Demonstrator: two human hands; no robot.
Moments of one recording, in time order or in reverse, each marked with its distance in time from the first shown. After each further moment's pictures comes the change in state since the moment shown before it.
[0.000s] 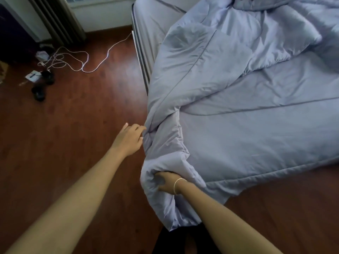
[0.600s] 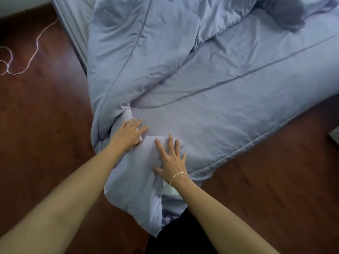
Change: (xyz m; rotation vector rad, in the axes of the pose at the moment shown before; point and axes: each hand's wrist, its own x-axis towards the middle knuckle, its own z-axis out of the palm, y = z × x) left_hand 0.131 0.108 0.085 0.353 -0.368 0.357; right_hand -0.008 0.091 -0.062 0.011 0.502 0.182
